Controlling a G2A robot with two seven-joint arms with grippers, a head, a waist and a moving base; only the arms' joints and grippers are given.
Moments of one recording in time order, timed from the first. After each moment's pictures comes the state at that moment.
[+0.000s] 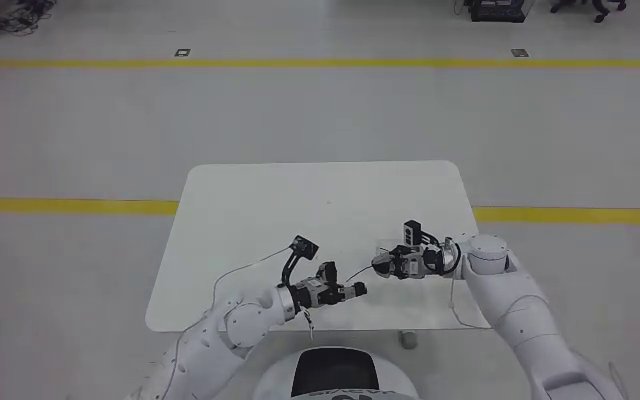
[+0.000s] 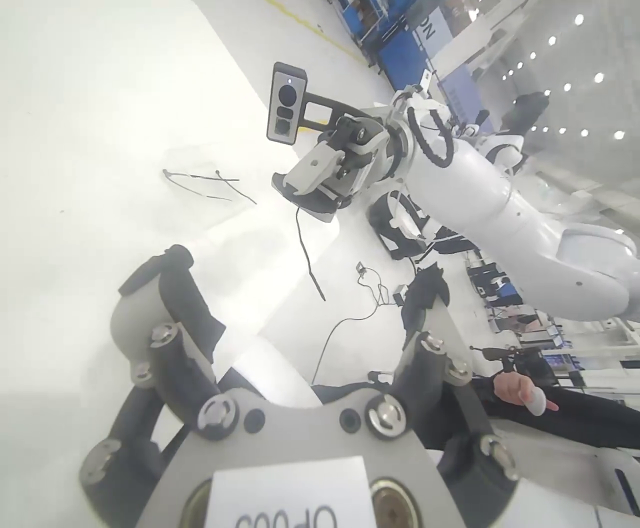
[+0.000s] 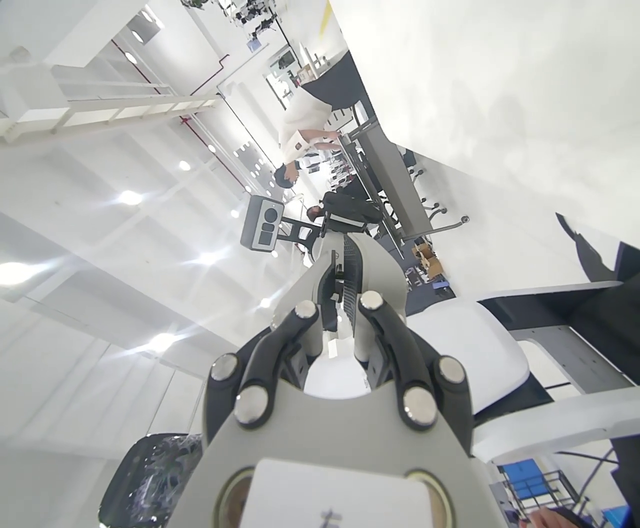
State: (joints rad) left arm 1.50 -1.13 -0.91 -1.64 0.46 -0.34 -0.41; right arm -1.23 -1.16 1.20 -1.03 0.41 0.26 1.36
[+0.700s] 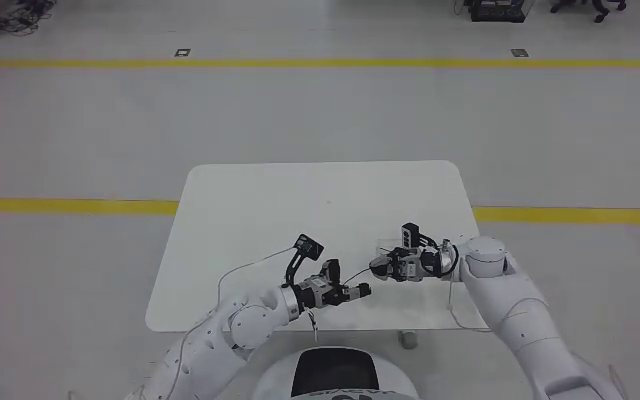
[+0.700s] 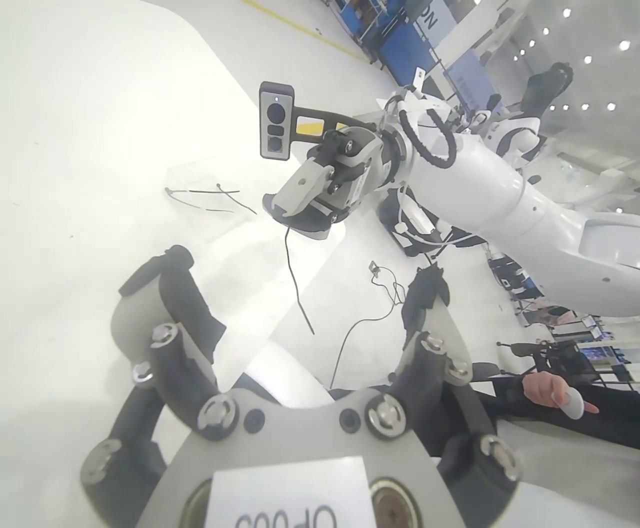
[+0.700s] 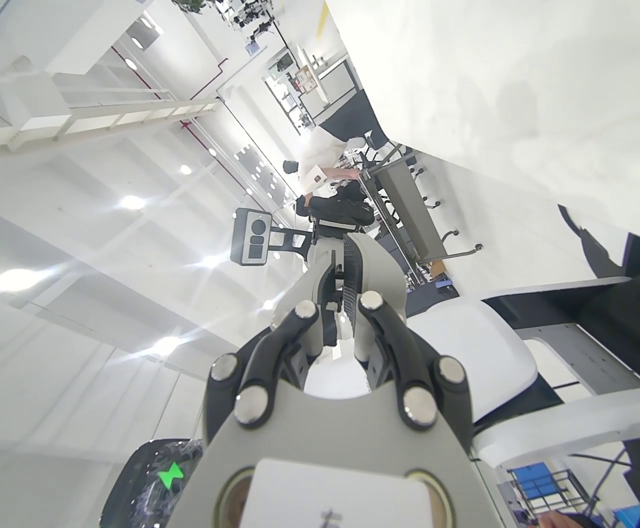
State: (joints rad) left arm 1.49 -1.12 -0.87 -1.66 0.50 -0.32 -0.36; right arm -1.25 -1.15 1.19 -1.07 0.44 0.28 1.33
